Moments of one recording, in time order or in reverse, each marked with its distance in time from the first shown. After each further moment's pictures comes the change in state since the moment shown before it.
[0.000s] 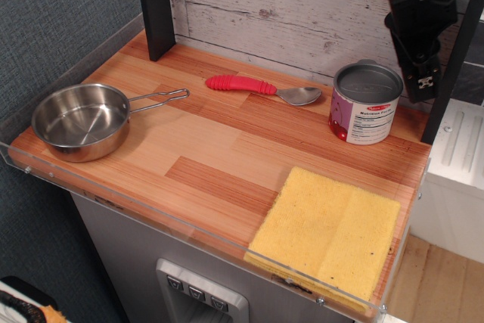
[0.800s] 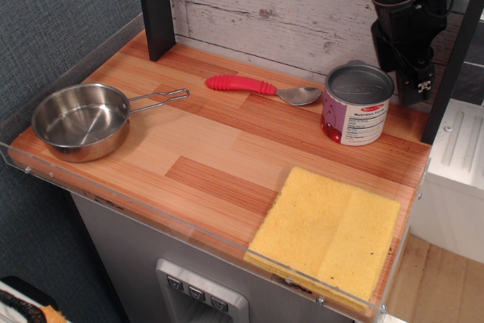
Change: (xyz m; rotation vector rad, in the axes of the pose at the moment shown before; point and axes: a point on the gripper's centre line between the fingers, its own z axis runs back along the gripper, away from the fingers) arm -0.017 0.015 -0.008 0.067 0.090 0.201
